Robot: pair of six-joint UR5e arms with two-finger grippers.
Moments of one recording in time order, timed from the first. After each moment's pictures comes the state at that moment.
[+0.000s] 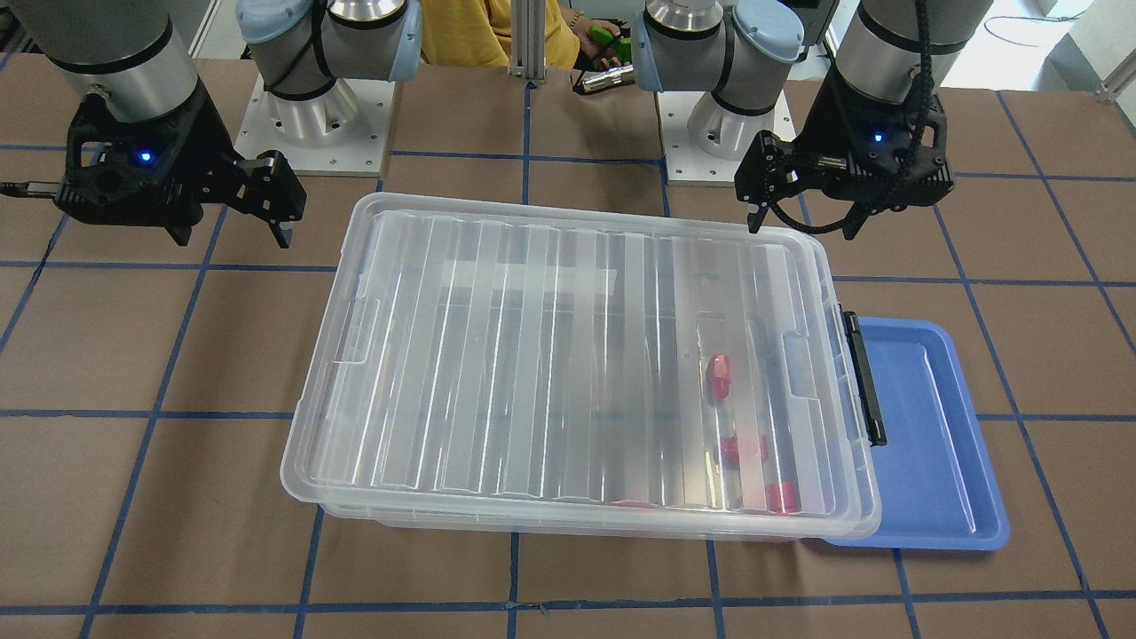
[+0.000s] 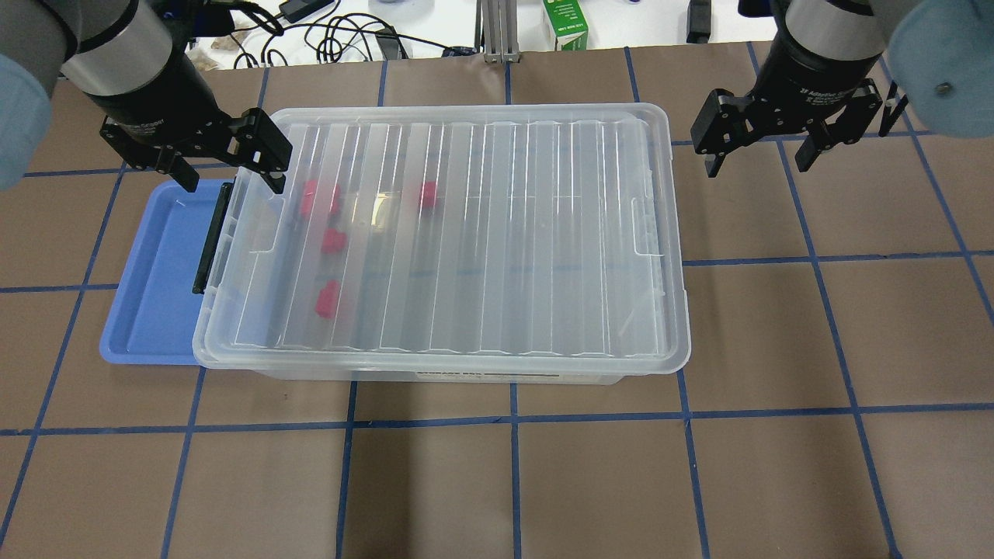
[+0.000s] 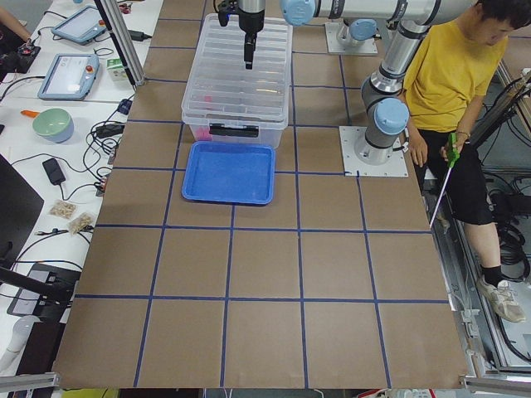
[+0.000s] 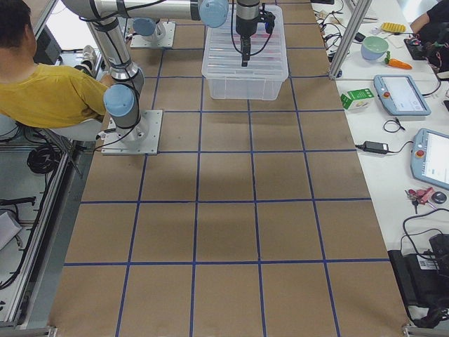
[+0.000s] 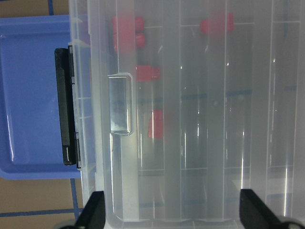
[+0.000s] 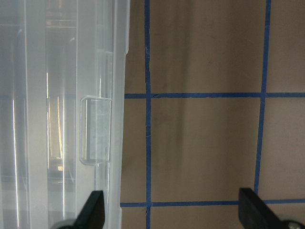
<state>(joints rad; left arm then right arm) -1.52 -1.54 -1.57 -1.55 1.58 0.12 1.54 -1.56 1.56 -1.59 -1.59 -0.04</state>
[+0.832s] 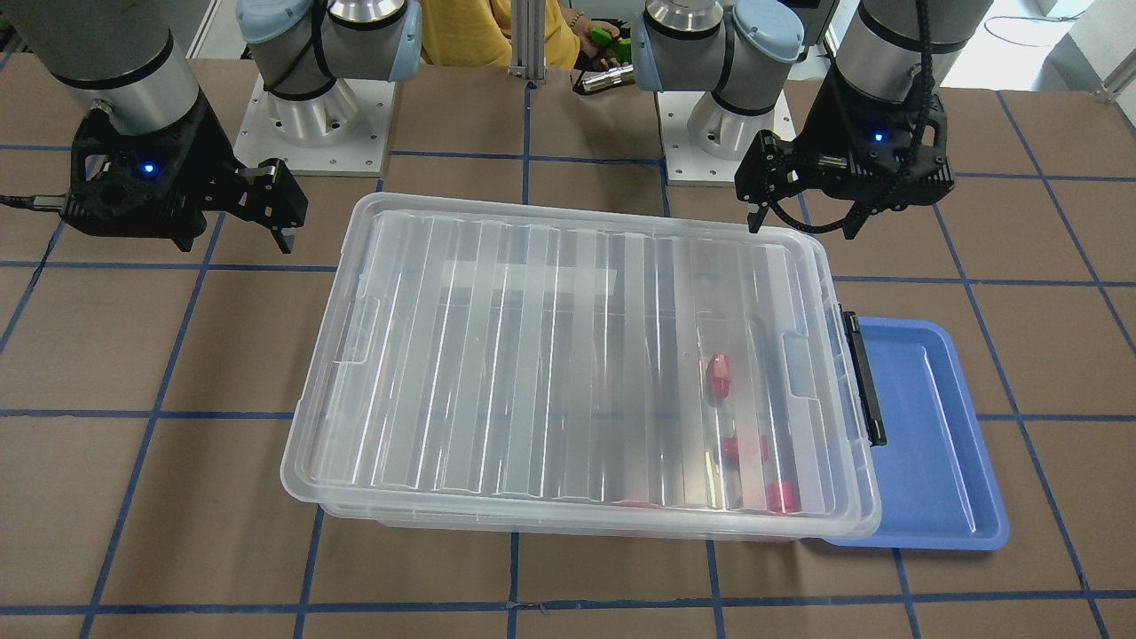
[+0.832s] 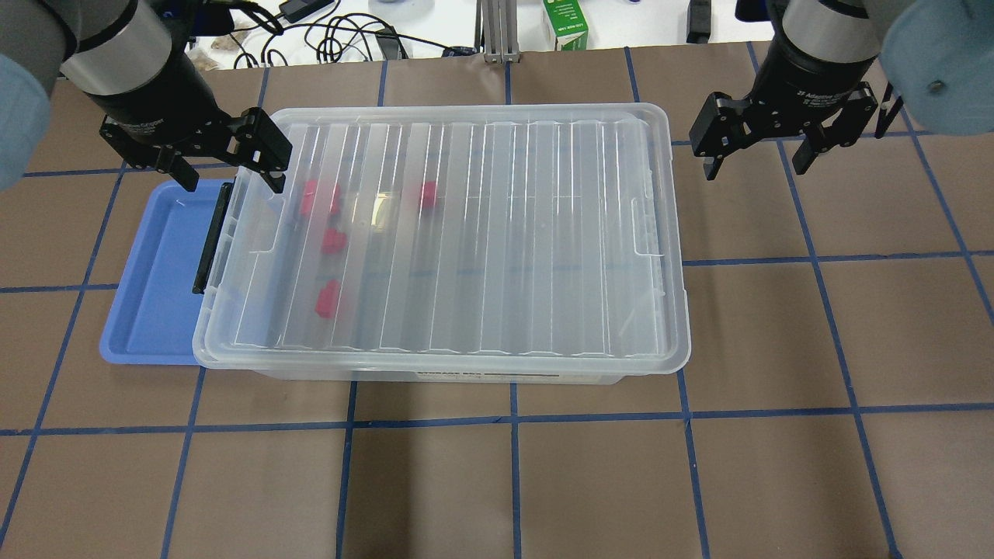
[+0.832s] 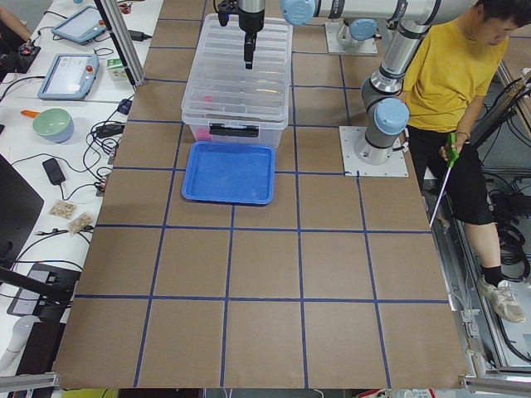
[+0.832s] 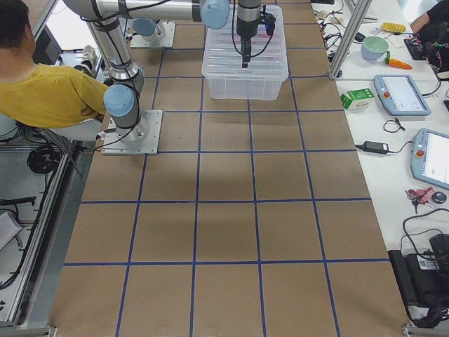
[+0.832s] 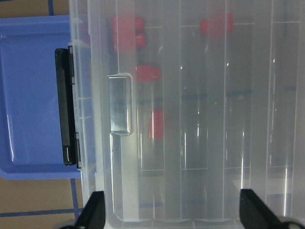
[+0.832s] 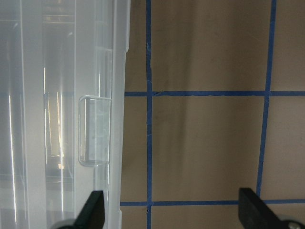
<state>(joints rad) -1.52 -1.54 -1.57 -1.55 1.58 0.12 1.53 -1.53 1.56 -1.59 -1.58 -0.04</state>
